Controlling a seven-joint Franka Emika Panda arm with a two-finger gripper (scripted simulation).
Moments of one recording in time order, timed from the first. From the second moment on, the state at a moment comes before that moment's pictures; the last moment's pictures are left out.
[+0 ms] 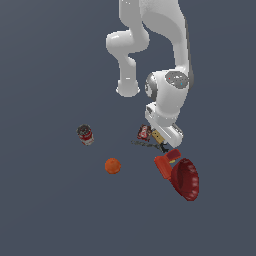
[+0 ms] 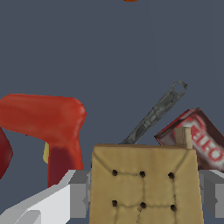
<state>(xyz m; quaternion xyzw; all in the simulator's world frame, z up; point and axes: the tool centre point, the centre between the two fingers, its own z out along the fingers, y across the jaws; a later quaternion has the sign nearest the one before) -0.045 0.145 0.114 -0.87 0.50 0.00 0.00</state>
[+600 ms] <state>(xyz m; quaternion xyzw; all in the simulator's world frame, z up) -0.061 0.187 0.234 -0.87 0.50 0.00 0.00</state>
